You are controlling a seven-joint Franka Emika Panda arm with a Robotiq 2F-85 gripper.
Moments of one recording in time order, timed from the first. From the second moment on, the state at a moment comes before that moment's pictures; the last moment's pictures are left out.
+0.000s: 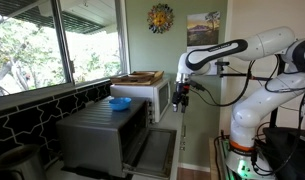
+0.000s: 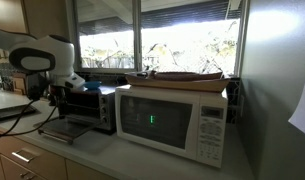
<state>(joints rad) -0.13 -0.83 0.06 -2.71 0.47 1.91 0.09</state>
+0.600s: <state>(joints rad) -0.07 -0.74 0.27 -2.52 0.42 2.19 0.40</state>
